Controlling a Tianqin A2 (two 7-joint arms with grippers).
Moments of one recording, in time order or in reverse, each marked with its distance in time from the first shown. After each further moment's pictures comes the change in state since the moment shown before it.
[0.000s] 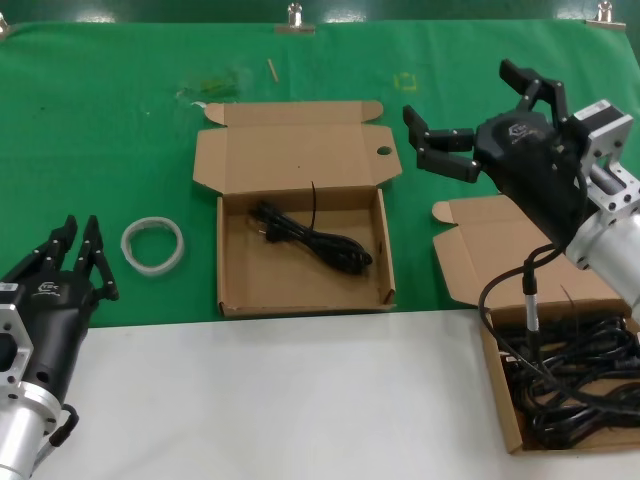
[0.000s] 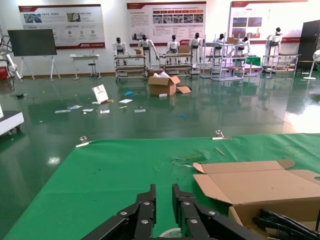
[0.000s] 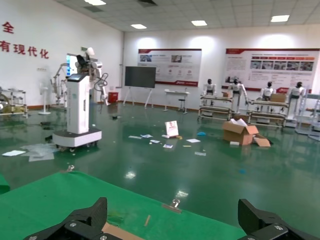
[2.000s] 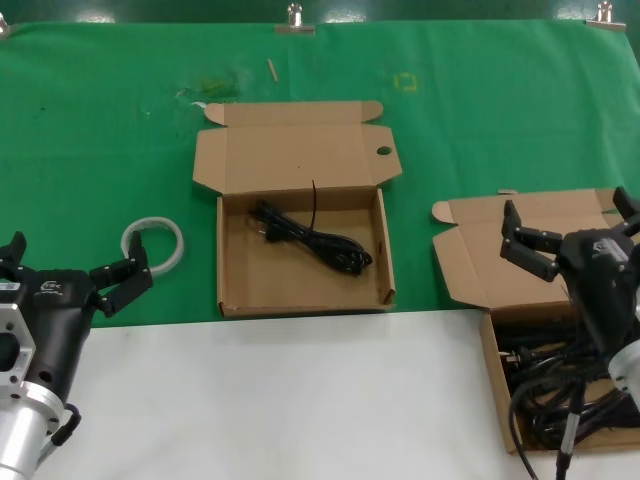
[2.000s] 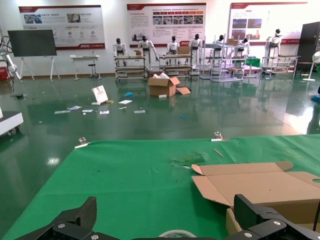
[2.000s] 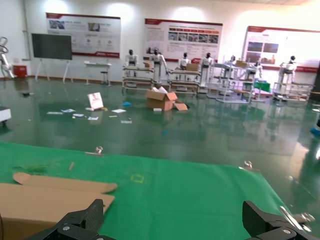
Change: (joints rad) left arm 0.003 -0.001 0.011 -0.010 0.008 -0.011 -0.013; right arm -0.339 0.006 0.006 0.062 0.318 0.427 -0.287
